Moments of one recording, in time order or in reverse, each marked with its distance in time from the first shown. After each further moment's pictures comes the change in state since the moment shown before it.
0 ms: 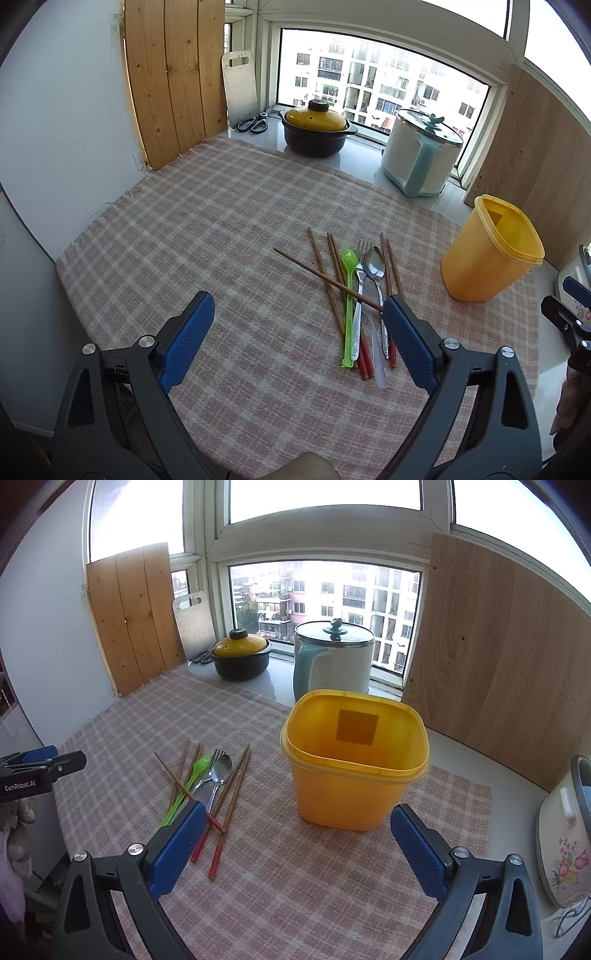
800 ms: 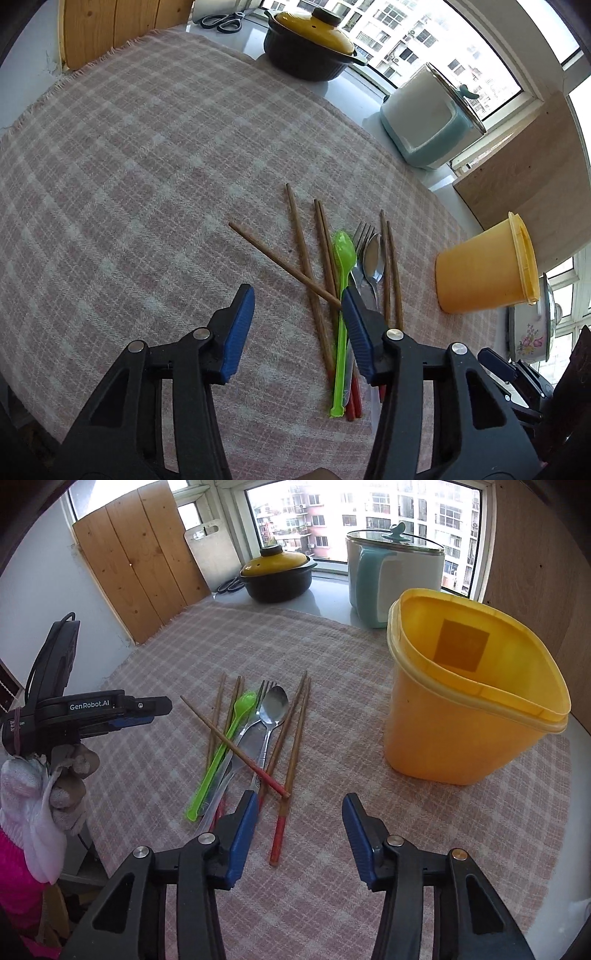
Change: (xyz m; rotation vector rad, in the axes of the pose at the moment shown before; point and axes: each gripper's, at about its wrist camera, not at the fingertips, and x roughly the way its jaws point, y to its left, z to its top) left arm 0.159 0.038 0.040 -0.152 0.349 -0.311; right arm 0.095 0.050 -0.008 0.078 0.293 0.126
